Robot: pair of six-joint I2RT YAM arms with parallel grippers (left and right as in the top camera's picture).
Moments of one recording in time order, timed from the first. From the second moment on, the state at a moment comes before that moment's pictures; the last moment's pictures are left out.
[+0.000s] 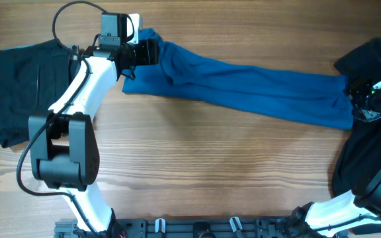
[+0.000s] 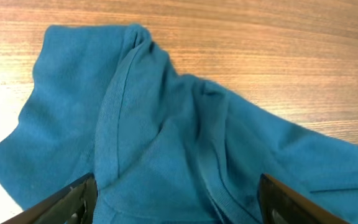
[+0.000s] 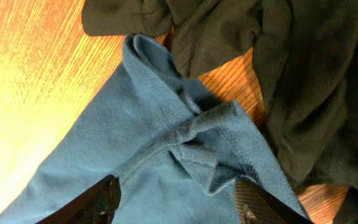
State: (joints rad) left arm -0.13 1.96 1.45 -0.39 0.22 -0.18; right arm -0.59 1.78 1.21 -0.60 -0.25 0.37
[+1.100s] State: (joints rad) left arm -0.16 2.06 1.50 -0.53 0.19 -0.05; right arm -0.47 1.56 1.20 -0.88 -0.57 0.03
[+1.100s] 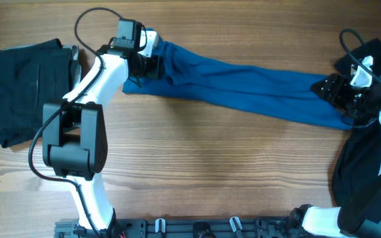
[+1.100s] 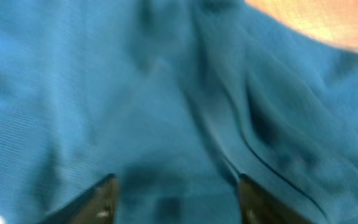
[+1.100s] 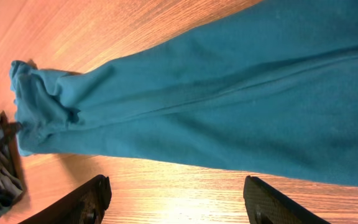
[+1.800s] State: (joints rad) left arm 0.19 2.19 1.61 -0.57 0.43 -0.27; right arm -0.45 1.56 1.18 -0.83 -0.23 0.21
